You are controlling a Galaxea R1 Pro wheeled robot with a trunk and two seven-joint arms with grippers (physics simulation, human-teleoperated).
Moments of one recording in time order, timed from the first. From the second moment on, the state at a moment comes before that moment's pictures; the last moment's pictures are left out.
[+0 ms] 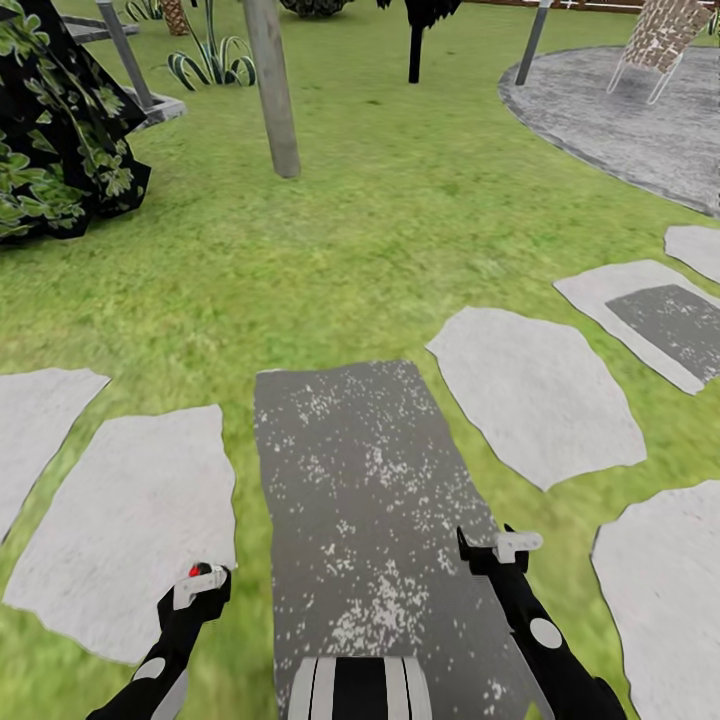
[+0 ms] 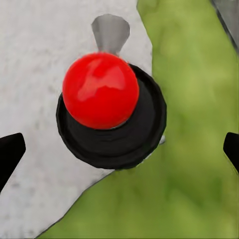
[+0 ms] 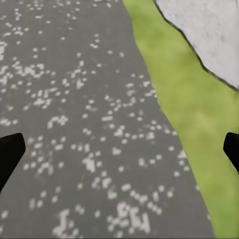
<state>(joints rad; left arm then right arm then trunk) -0.48 0.08 0.13 -0.33 0.06 -0.45 0.01 -0.38 -0.04 0.00 -0.79 0.03 -0.31 0.00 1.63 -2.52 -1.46</state>
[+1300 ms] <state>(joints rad) -0.48 0.08 0.14 -0.33 0.07 -0.46 0.01 -0.38 -0.04 0.00 -0.77 0.03 -0.31 0.00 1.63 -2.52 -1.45</state>
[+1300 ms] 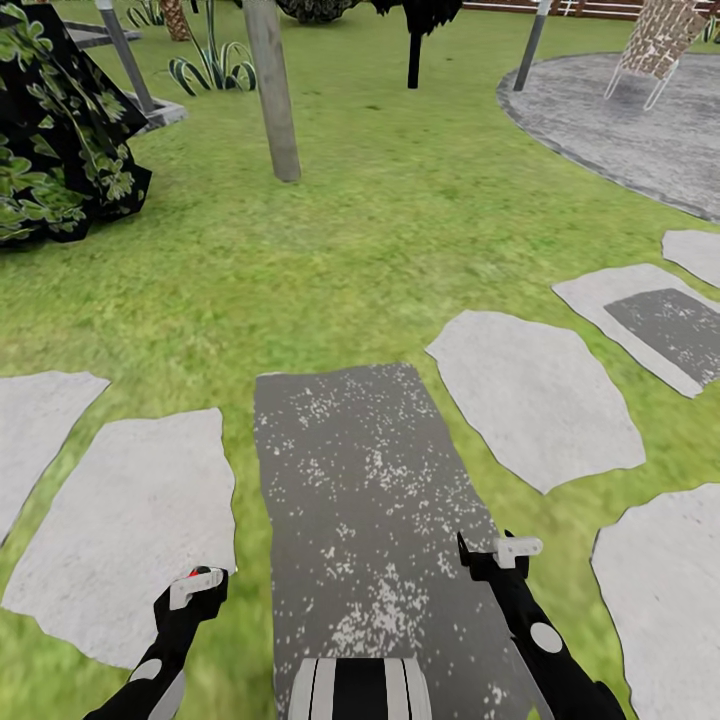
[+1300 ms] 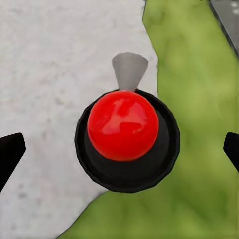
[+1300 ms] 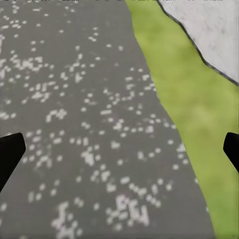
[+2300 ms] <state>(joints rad) -0.48 0.08 0.14 -0.33 0.07 -0.46 0.01 -0.38 -0.04 0.00 -0.77 0.03 -0.31 0.00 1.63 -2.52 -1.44</state>
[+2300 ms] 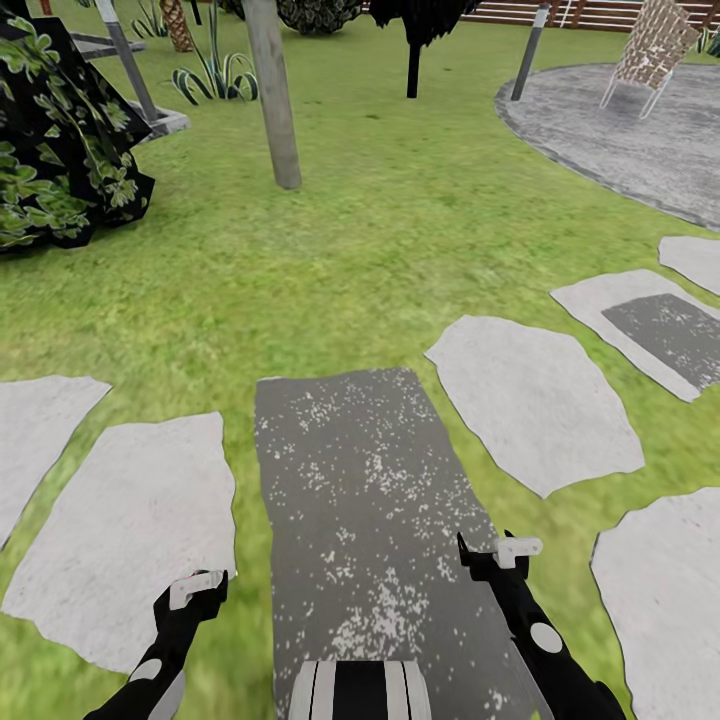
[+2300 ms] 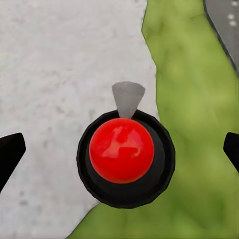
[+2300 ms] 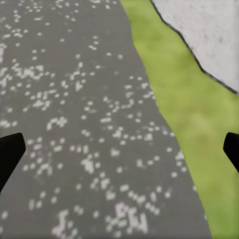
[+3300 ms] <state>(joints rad) -0.47 0.08 0.14 -0.33 0.07 -0.46 0.01 -0.38 -0.04 0.00 -0.77 0.03 -0.31 0.00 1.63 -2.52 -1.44</state>
